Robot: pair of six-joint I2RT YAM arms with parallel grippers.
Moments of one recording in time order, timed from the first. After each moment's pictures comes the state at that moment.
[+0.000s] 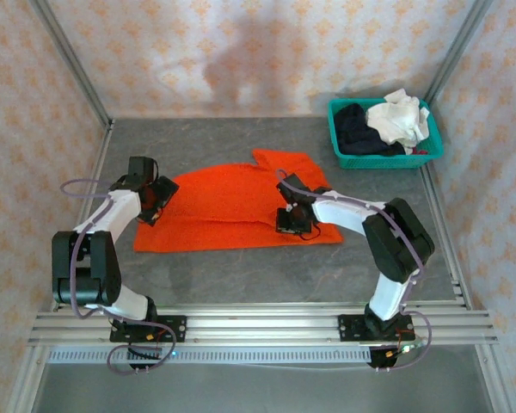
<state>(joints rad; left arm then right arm) 0.08 1.50 0.93 -0.52 0.04 -0.98 0.62 1.77 1.07 -0.54 -0.15 0.66</state>
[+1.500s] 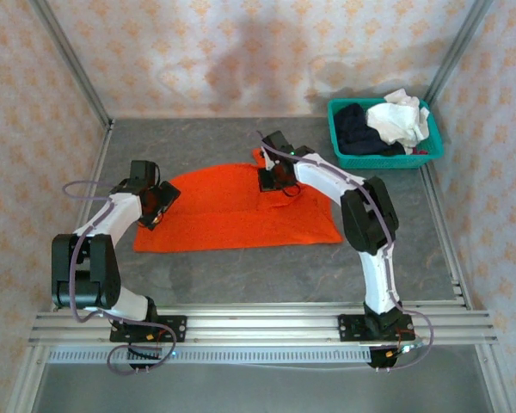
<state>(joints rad) 0.07 1.48 0.91 -0.54 0.03 -0.93 0.56 2.14 1.75 -0.73 -0.13 0.27</state>
